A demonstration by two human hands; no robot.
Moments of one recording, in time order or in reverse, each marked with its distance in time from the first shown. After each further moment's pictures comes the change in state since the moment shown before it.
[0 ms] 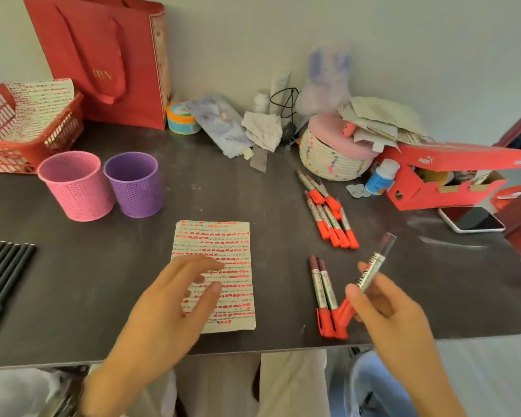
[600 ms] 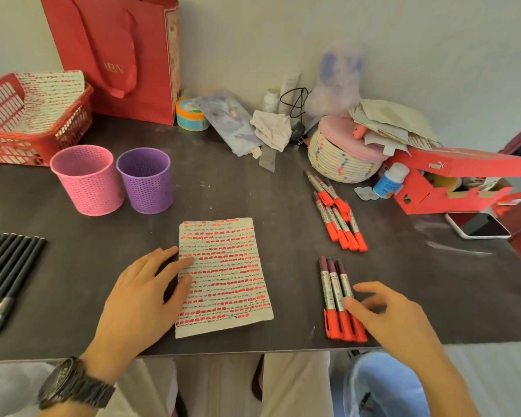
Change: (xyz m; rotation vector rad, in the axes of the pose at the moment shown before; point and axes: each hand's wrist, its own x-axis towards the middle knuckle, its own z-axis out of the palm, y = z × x) left_hand 0.014 -0.074 -0.015 0.504 -0.094 -0.131; right_hand 0.036 0.026 -0.001 -0.519 -0.180 0.131
